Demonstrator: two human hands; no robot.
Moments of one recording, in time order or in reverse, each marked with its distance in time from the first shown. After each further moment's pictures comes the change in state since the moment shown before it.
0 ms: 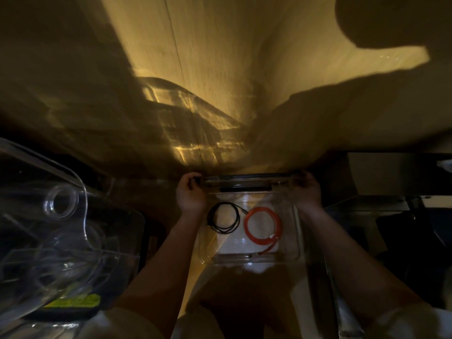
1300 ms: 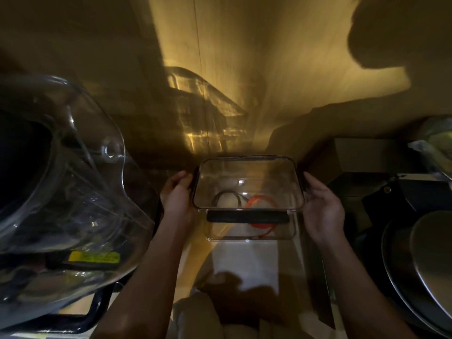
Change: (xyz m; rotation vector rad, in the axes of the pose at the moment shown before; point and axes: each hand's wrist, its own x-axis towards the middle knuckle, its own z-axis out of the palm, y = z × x) left_hand -0.066 0.031 -0.082 -0.655 -0.073 -0.381; right_hand -0.124 -0.008 -0.057 0.844 -0.183 0.016
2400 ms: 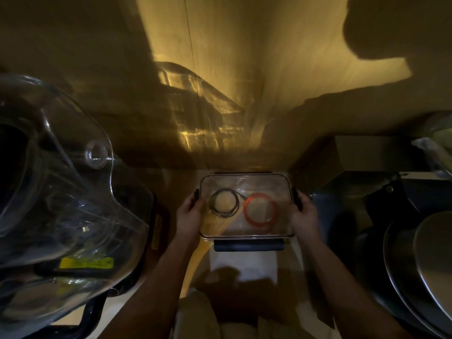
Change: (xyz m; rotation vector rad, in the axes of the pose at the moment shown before) left_hand 0.003 -0.057 -0.018 0.401 -0.157 0.003; right_hand 0.027 0.061 -0.026 -0.929 0.175 -0.045
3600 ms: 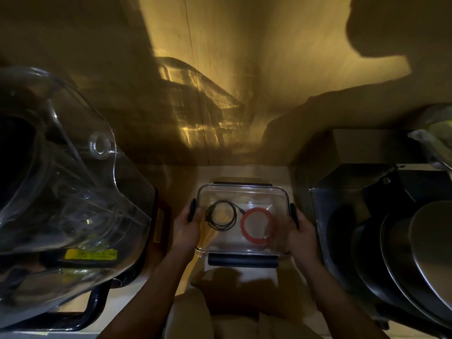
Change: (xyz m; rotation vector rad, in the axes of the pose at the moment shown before) left_hand -0.031 -0.016 -0.020 0.267 0.003 0.084; right_hand -0.049 0.031 -0.001 0.039 -0.019 0.036
